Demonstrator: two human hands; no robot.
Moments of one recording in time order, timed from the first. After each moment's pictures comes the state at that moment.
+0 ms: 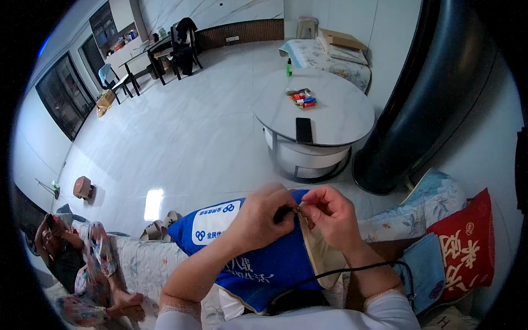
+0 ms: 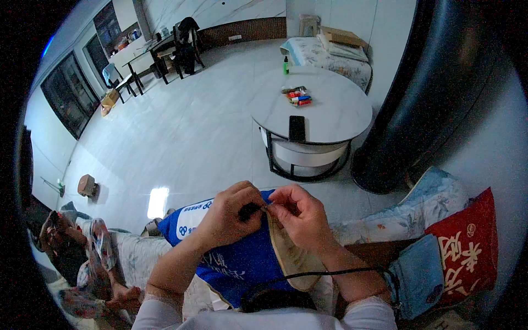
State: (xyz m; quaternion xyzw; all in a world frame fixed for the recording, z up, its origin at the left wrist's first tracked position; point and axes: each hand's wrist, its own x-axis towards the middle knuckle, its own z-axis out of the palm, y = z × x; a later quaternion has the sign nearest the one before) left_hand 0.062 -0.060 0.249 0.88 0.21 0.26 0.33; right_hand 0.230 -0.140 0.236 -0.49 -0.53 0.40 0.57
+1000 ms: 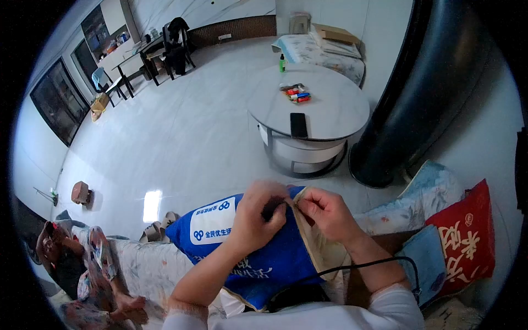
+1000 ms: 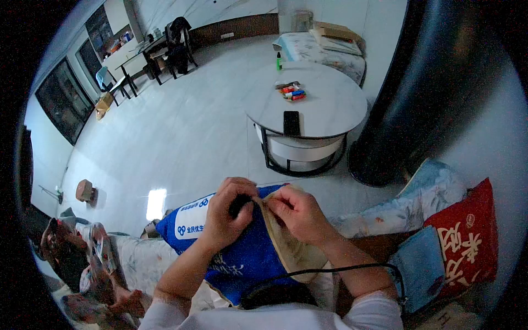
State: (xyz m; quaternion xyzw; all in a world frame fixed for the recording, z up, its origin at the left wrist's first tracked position) left_hand 0.069 -0.069 0.223 0.81 0.23 0.47 0.25; right_hand 0.244 -0.136 0.220 -0.54 -0.54 0.46 0.45
